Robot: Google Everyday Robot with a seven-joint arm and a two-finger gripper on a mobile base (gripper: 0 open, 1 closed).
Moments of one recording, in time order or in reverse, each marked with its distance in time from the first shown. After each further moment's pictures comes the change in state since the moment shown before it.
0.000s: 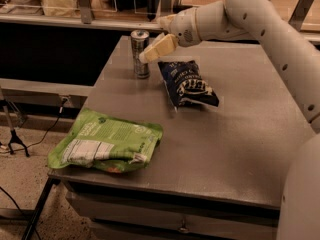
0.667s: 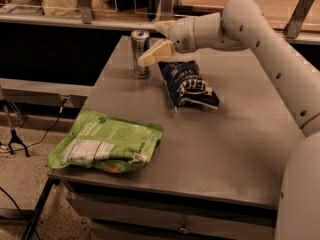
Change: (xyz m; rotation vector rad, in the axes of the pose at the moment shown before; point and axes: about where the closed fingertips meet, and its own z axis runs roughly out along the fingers) arm 0.010 -0.005 0.016 -0.011 -0.090 -0.006
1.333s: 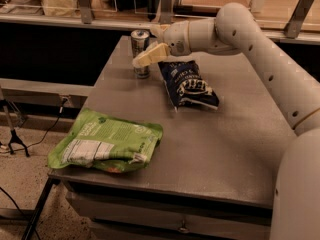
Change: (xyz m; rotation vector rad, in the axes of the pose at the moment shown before) arm 0.004 0.002 0.018 -0.019 -0.032 0.036
